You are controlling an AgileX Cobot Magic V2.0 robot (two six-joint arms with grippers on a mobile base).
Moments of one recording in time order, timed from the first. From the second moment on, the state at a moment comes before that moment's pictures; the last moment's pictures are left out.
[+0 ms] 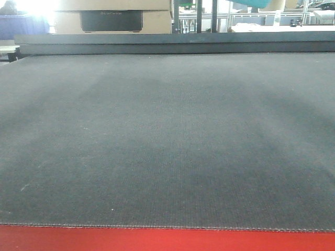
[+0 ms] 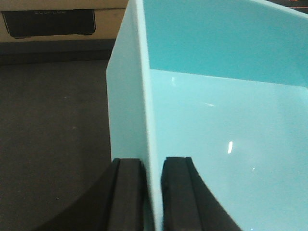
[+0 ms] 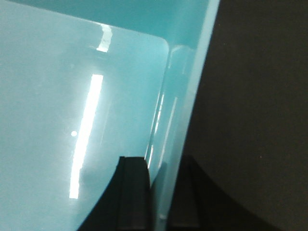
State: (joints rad) left arm -0.37 1.51 -1.79 0.11 0.73 -0.18; right arm 0.17 1.55 -1.68 0.08 0.82 0.10
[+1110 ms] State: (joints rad) left arm -0.36 1.69 -1.65 0.03 0.94 -0.19; right arm 0.17 1.61 -1.58 0.01 1.00 0.10
